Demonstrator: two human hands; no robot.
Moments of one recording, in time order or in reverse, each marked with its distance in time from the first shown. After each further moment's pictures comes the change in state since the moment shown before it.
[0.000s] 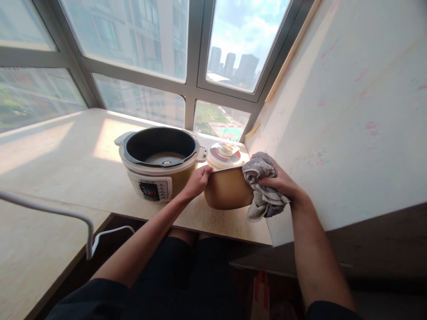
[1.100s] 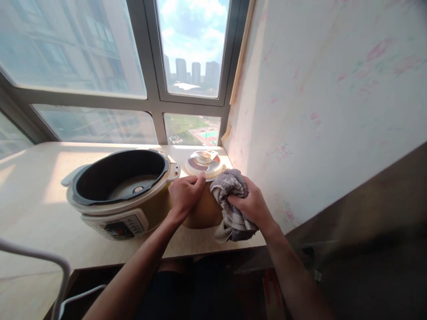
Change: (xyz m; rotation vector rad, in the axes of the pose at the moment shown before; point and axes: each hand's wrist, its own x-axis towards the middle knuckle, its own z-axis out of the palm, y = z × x) left_hand 0.023 0.056 0.031 0.587 0.227 -0.025; right_hand -0.041 -0.004 0.064 -0.192 0.445 -0.091
